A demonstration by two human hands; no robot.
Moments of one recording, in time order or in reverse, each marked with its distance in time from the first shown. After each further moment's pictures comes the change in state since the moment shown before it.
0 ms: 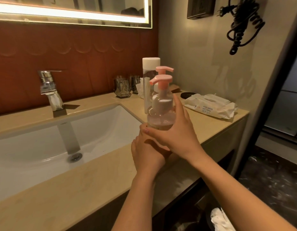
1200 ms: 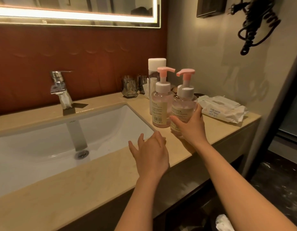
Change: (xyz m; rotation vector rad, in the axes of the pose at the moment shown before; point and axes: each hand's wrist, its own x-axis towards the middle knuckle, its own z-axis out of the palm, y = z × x) left_hand -0.006 0.014 0.003 0.355 -0.090 -0.093; right_hand 0.052 0.073 -0.002 0.083 0.137 0.202
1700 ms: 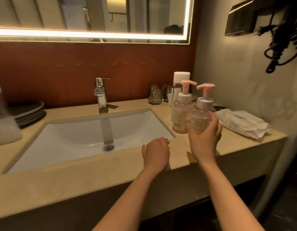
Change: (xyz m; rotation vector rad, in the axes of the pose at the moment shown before) left_hand -0.008 -0.020 -0.021 -0.150 0.089 -0.062; right_hand -0.059 -0.047 -0.005 0.159 0.141 -0.100
